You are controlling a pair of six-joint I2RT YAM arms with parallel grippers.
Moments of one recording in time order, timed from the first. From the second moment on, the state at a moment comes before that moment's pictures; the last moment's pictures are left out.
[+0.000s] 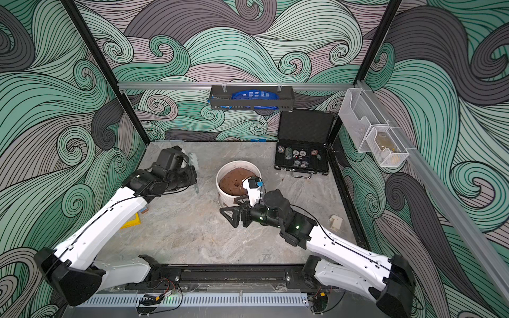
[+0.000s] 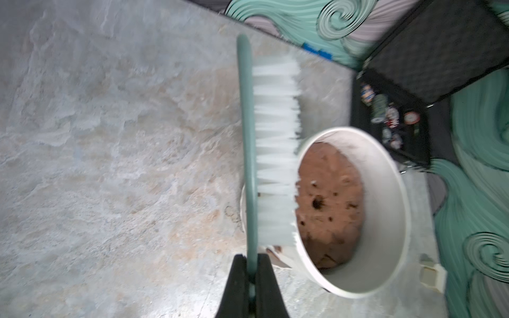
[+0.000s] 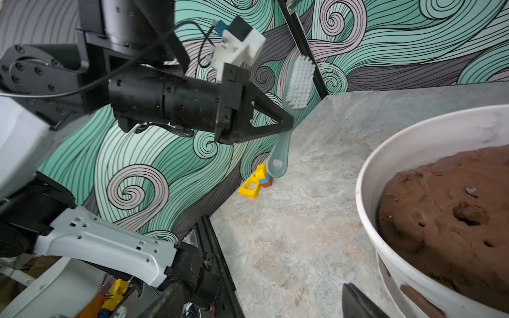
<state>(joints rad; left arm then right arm) -0.49 1.22 1.33 -0.86 -0.11 -0.65 0.90 0.97 0.73 0.03 -0.27 0.57</state>
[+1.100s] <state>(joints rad) -0.57 1.13 1.25 -0.18 0.42 -0.80 0.63 1.26 0.97 0.47 -0.81 0.59</state>
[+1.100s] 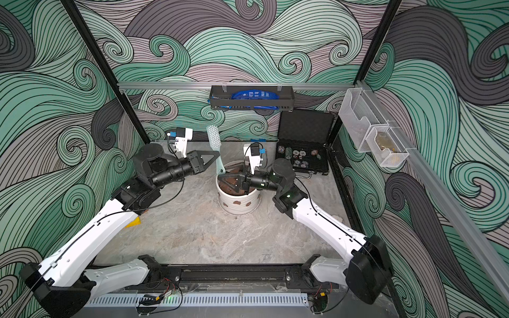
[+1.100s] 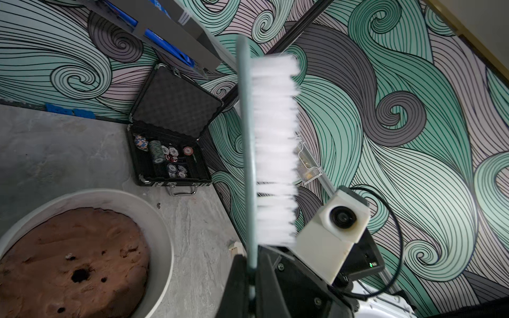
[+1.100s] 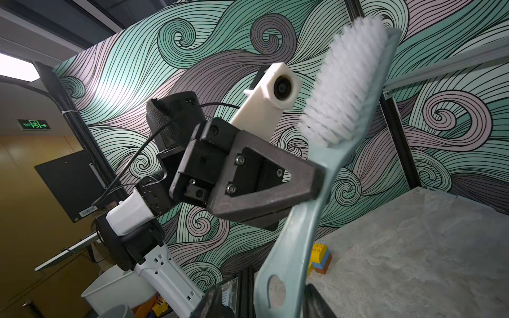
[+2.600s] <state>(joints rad) -0.60 1.11 1.25 -0.20 0.39 -0.68 0.56 1.28 1.17 0.05 -0.53 0.16</state>
